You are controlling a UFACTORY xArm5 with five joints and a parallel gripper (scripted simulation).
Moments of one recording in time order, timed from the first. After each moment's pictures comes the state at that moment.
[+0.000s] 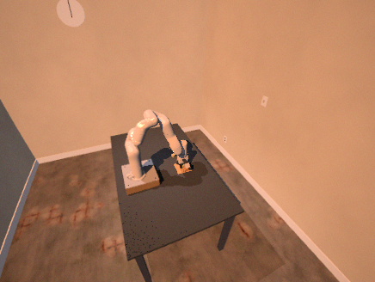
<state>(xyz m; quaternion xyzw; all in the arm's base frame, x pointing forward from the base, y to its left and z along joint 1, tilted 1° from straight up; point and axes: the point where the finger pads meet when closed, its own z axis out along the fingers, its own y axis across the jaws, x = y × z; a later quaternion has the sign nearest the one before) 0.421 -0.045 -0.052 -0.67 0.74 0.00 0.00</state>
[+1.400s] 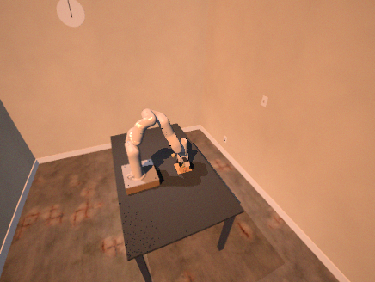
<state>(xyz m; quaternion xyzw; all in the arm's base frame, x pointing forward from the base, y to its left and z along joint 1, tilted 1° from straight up) 0.421 -0.045 -0.034 -0.67 0.74 0.00 0.00</state>
